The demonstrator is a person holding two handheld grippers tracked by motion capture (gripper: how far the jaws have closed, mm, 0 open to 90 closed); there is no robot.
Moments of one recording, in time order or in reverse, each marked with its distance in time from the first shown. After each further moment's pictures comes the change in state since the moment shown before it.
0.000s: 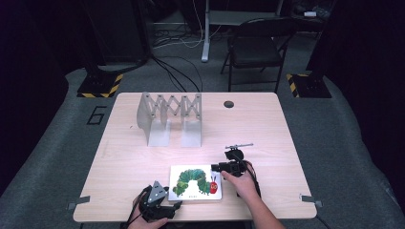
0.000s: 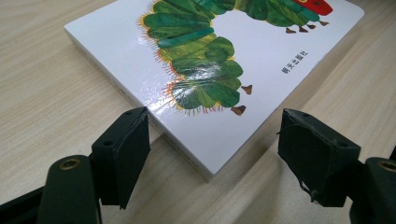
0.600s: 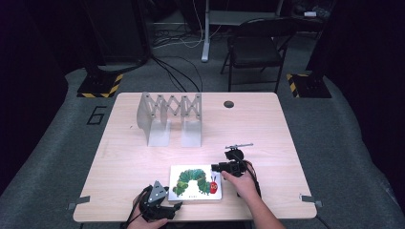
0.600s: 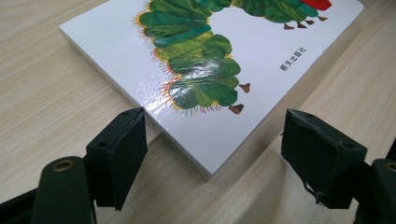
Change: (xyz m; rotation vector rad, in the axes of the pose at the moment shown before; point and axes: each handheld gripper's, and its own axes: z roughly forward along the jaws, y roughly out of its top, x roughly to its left) left arm 0.000 0.001 0.000 0.014 -0.022 -0.002; right arm 0.001 0.000 -0.001 0.003 -0.008 -0.015
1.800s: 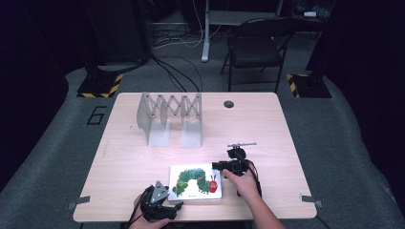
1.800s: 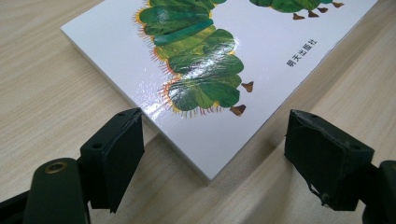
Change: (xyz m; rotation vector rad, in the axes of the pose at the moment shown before) left arm -0.004 0.002 0.003 0.005 0.051 0.010; right arm 0.002 0.003 -0.011 -0.041 0.029 0.049
